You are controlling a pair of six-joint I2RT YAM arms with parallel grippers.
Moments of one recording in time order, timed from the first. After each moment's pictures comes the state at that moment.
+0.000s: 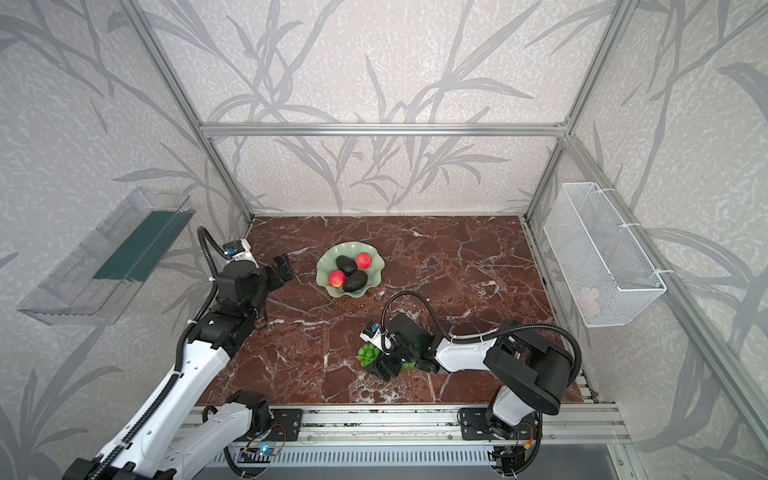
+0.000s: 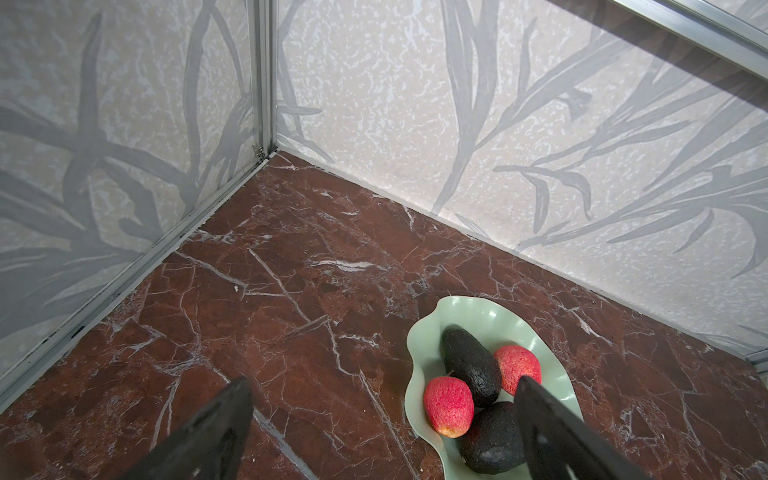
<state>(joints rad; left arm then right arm) -0.18 0.89 0.77 -0.25 -0.33 -0.46 0.97 1.57 0.54 0.27 -0.35 0.02</state>
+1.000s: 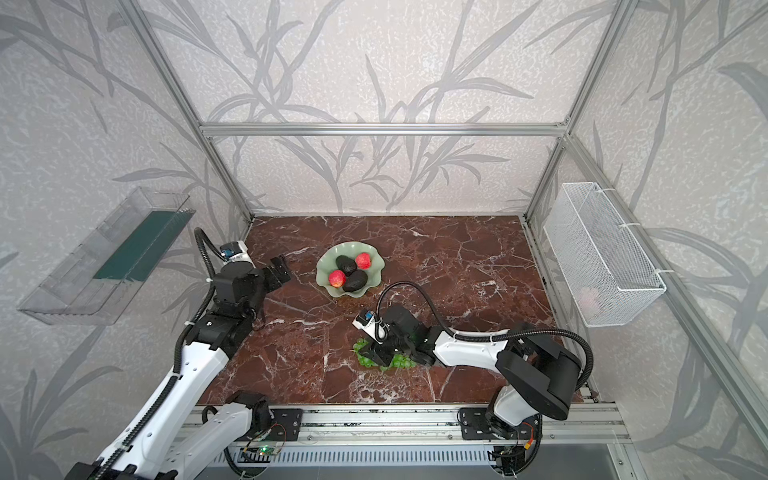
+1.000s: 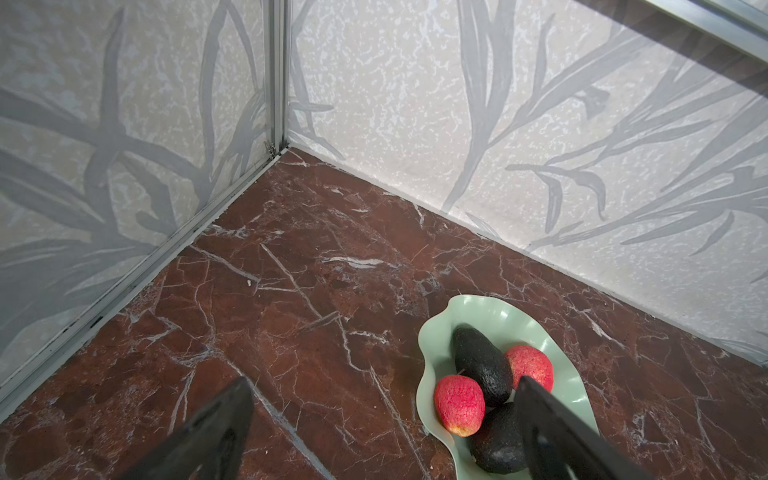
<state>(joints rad) -0.16 0.87 0.76 -0.28 -0.32 -0.46 0.97 1.52 0.66 0.18 -0.33 0.05</state>
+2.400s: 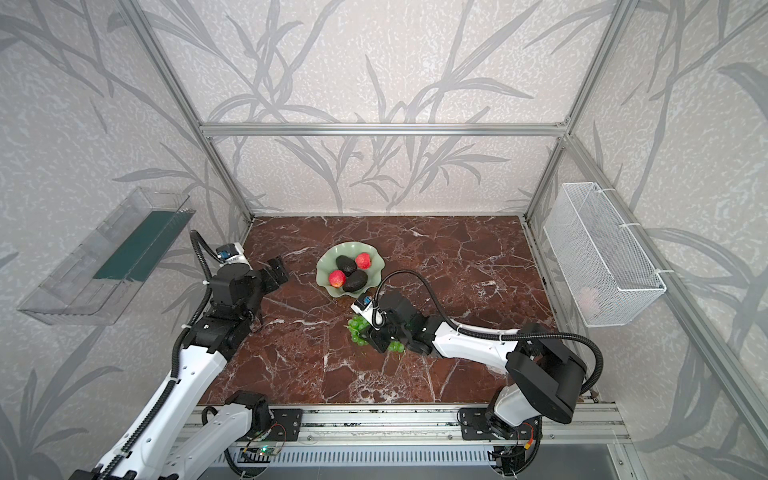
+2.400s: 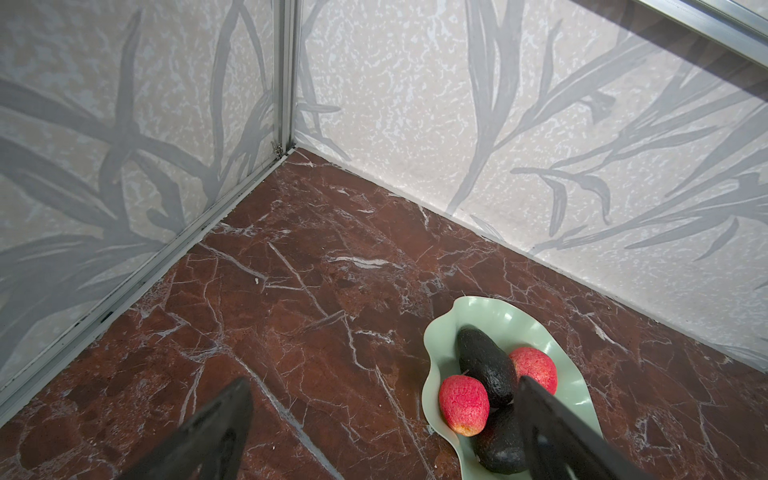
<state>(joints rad) -0.14 0.85 0.76 -0.29 -0.32 -0.47 0.93 1.49 0.81 0.06 -0.25 0.07</state>
